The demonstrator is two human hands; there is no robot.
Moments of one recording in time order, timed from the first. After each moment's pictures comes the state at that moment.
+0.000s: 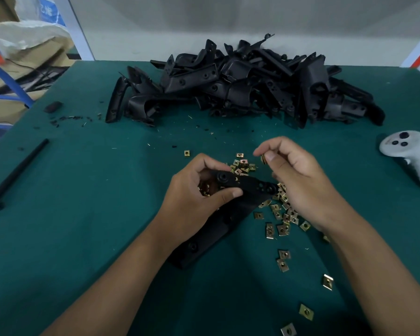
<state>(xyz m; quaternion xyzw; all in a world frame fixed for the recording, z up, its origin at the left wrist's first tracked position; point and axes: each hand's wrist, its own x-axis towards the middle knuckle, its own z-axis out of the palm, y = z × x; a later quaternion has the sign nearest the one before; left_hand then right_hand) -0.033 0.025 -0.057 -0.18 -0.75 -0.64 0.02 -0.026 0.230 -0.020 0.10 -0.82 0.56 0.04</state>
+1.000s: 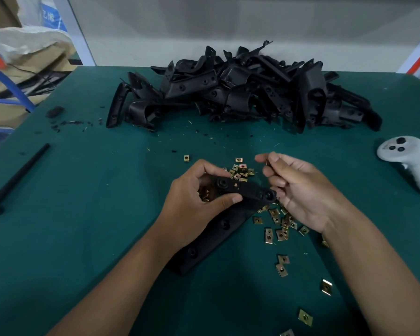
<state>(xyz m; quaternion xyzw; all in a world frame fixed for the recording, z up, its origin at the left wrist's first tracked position) -0.031 0.024 -0.055 -0.18 -0.76 -0.63 0.02 -0.041 0.241 -0.031 -0.08 -0.61 0.78 -0.11</state>
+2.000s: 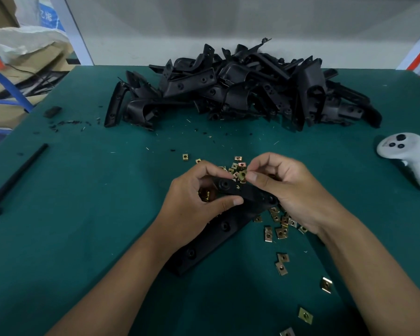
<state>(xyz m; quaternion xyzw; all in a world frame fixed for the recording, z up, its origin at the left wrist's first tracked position) -0.031 0.025 -0.055 -0.19 -0.76 -0.62 0.01 -0.031 0.230 -0.025 0.04 -0.72 0.68 -0.10</state>
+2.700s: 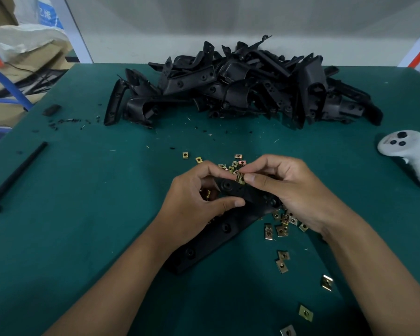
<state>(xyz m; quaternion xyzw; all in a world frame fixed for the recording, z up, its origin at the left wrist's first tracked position) -0.031 0.025 -0.054 -0.20 -0.76 -0.62 0.00 -0.028 0.231 -0.022 0.06 -0.74 0.66 -0.10</state>
